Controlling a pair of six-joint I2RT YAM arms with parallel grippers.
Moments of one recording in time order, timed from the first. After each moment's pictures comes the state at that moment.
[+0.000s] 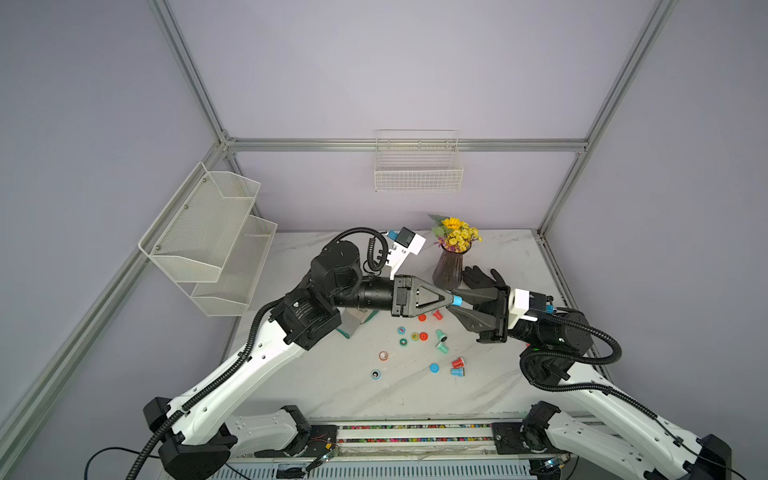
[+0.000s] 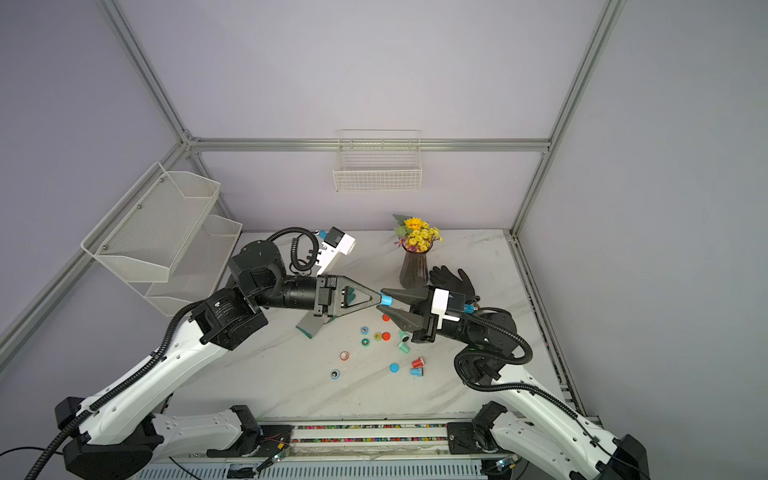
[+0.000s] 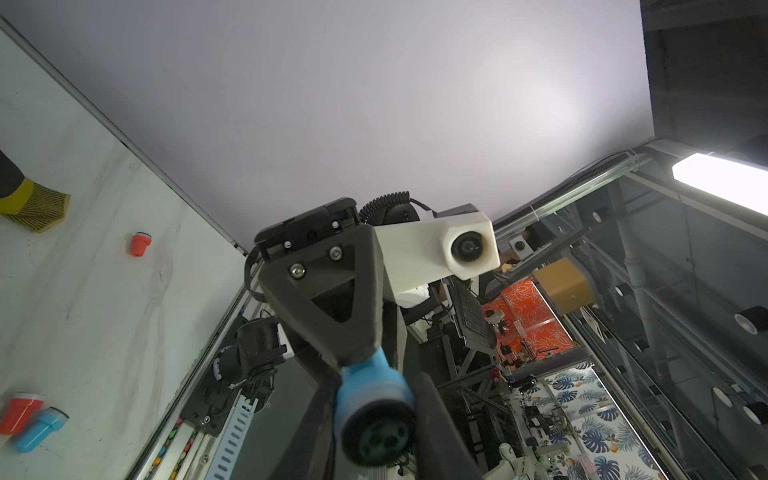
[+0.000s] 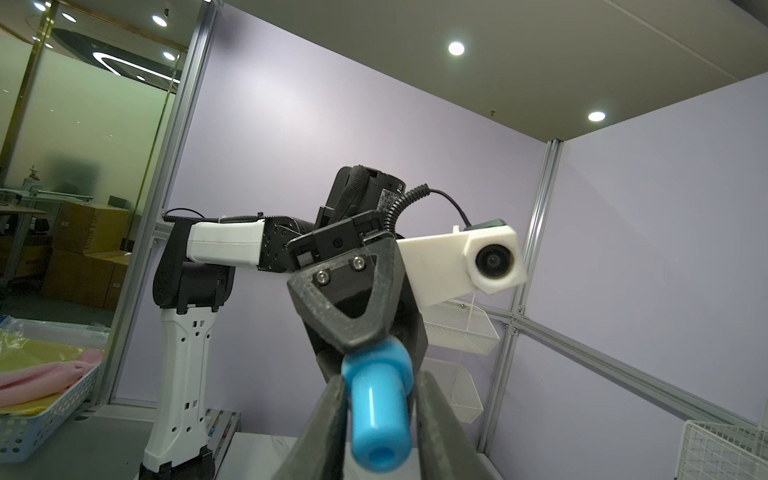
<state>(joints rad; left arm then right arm) -0.81 1.20 1.43 -0.27 0.79 -0.92 0.65 0.87 0.70 0.84 -0.70 0.13</state>
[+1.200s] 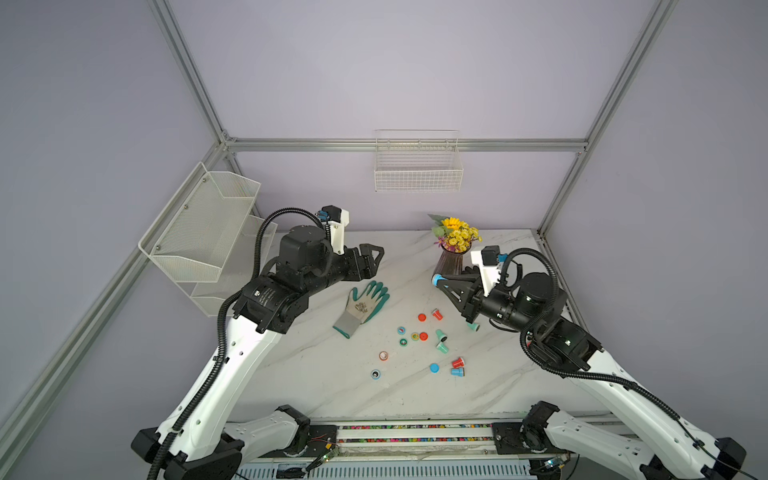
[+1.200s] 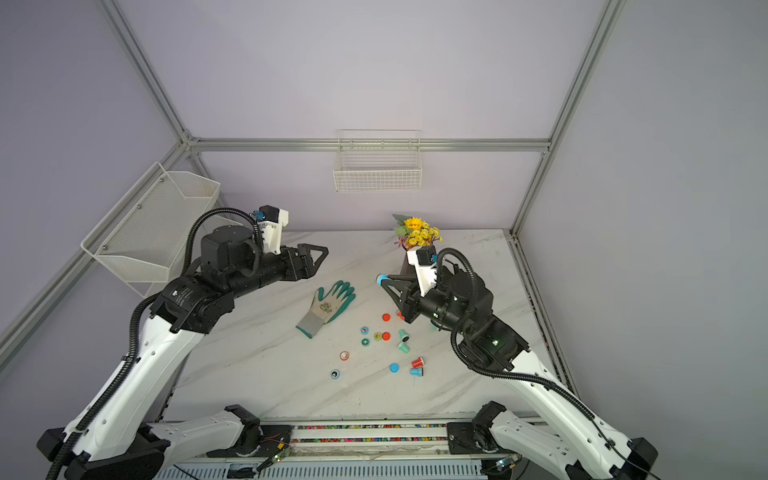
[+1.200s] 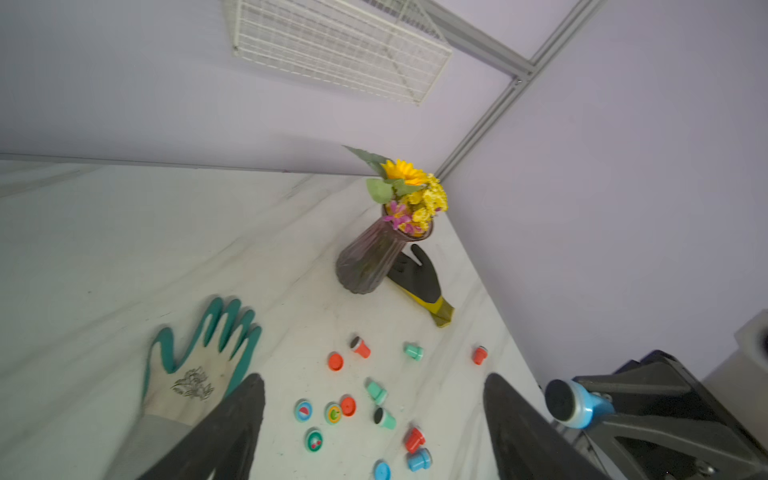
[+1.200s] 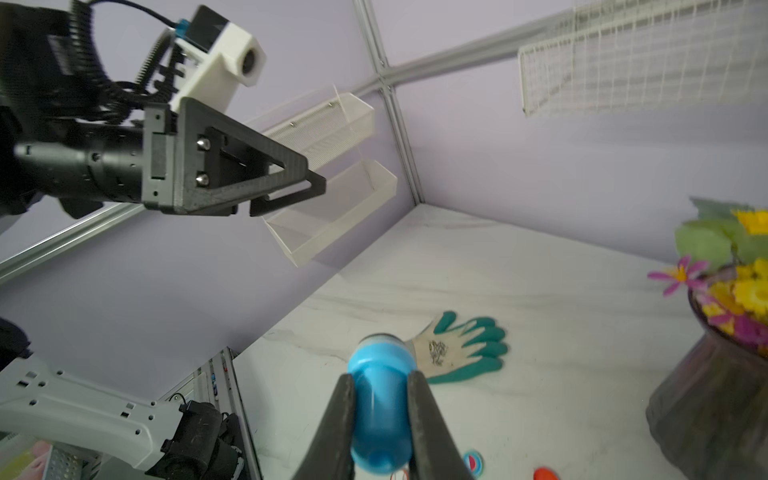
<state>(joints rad) -0.45 1.18 1.51 -0.75 0.10 -0.45 0.65 0.96 1.01 -0.23 -0.25 0.36</state>
